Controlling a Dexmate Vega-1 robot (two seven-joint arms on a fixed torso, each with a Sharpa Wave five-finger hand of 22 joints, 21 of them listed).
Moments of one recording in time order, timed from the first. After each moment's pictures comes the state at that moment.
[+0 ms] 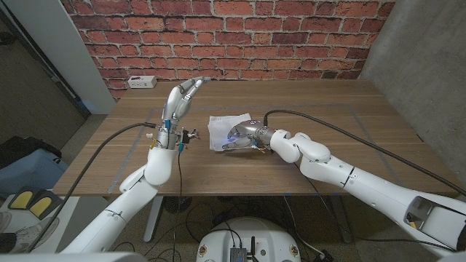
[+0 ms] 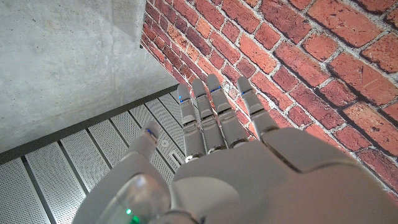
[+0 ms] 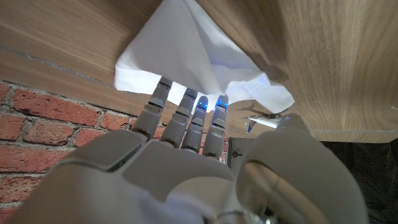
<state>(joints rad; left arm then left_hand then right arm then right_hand) 1.12 0.52 0.23 -1.67 0.33 -0.69 0.57 0.12 0.08 0.64 -0.09 0.18 0.69 -0.01 0.27 0.23 0.66 -0.02 0.27 0.38 0.65 -0.06 0.27 0.23 0.27 0.13 0.56 0.22 -0.67 -0.63 -0.89 -1.79 -0.69 -0.17 0.19 0.51 0.02 -0.01 0.10 0.33 0.55 -0.10 0.17 0.20 0.41 -0.01 0.19 0.27 0.51 -0.05 0.22 0.52 0.45 0.12 0.29 0.19</state>
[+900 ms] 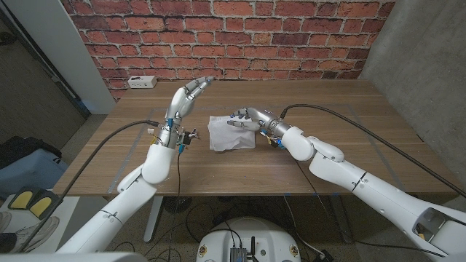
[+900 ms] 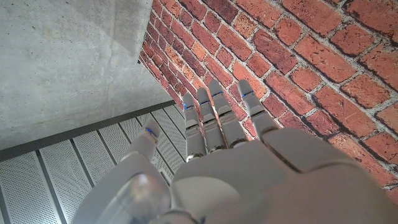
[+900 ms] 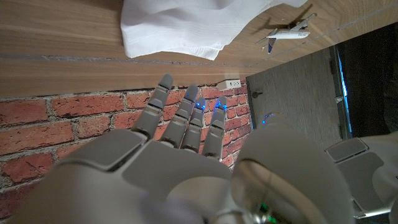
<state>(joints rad) 1.13 0.57 0.25 -1.73 0.18 -0.59 0.42 0.12 0.08 0.65 -0.10 0.18 0.56 -0.03 0.21 0.23 0.53 0.02 0.23 0.39 0.56 -0.03 0.24 0.24 0.23 0.16 0.56 0.22 -0.77 -0.62 -0.73 -1.77 -0.38 -0.05 -0.05 0.58 0.11 0.05 0.06 0.33 0.53 -0.05 0.19 0.20 0.41 0.01 0.20 0.26 0.48 -0.05 0.21 0.49 0.43 0.12 0.28 0.19</state>
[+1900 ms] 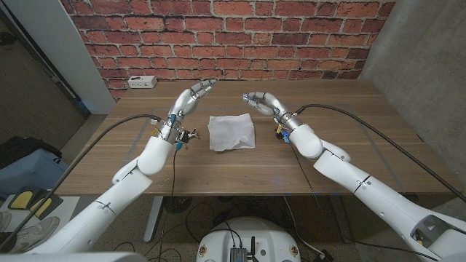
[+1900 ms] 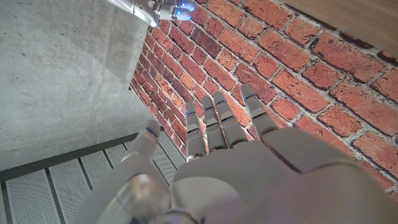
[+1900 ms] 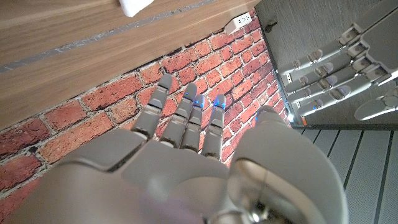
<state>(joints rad) 1.08 0.65 0.29 -1.70 0.07 -0.48 0.30 0.11 0.08 0.66 -0.10 0.18 0.43 -0.04 0.18 0.20 0.41 0.04 0.20 0.36 0.42 -0.01 0.19 0.21 0.18 0.17 0.53 0.21 -0.83 -0.58 -0.60 -1.71 -0.11 0.08 -0.21 0.62 0.14 0.08 0.03 0.30 0.55 -0.02 0.20 0.20 0.44 0.04 0.21 0.25 0.49 -0.03 0.21 0.47 0.43 0.13 0.27 0.19</state>
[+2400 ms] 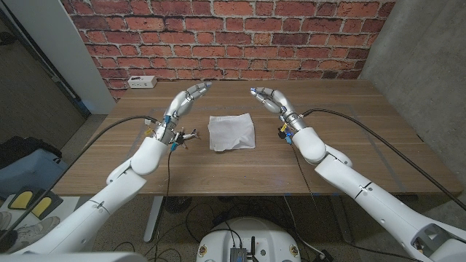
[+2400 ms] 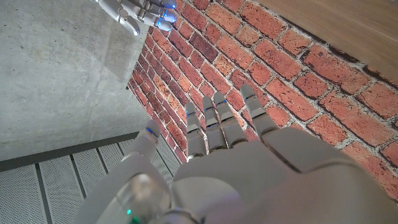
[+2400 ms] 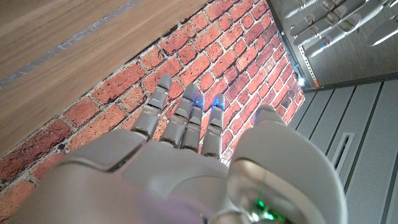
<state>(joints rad) 1.07 0.69 0.28 -1.66 -0.04 -0.54 0.23 0.11 0.08 0.66 -0.10 0.18 0.43 -0.05 0.18 0.20 0.41 0.04 0.20 0.35 0.41 -0.01 0.19 0.20 0.18 0.17 0.53 0.21 -0.90 -0.55 -0.55 -1.72 -0.01 0.17 -0.29 0.63 0.14 0.10 0.01 0.28 0.56 -0.01 0.20 0.20 0.44 0.05 0.21 0.25 0.49 -0.03 0.21 0.46 0.42 0.13 0.27 0.19</state>
